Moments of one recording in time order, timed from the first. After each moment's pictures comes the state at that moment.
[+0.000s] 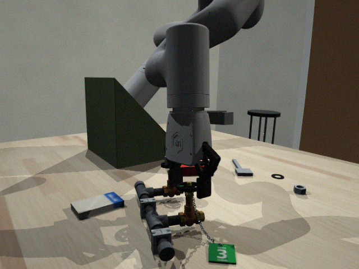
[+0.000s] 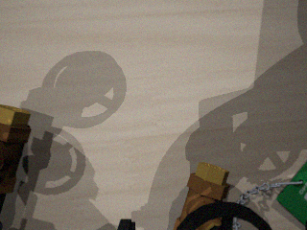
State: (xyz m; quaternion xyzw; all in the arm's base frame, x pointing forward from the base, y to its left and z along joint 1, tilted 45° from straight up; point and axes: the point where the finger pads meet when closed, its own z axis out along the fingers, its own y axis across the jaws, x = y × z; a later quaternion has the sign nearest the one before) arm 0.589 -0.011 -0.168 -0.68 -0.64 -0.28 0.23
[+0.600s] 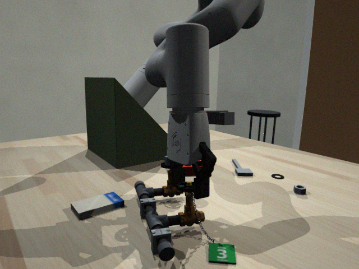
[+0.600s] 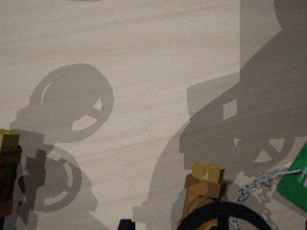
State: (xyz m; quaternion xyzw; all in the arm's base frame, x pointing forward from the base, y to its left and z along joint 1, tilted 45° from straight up) arm 0.589 -0.011 -0.168 -0.71 -0.60 -0.27 0.24
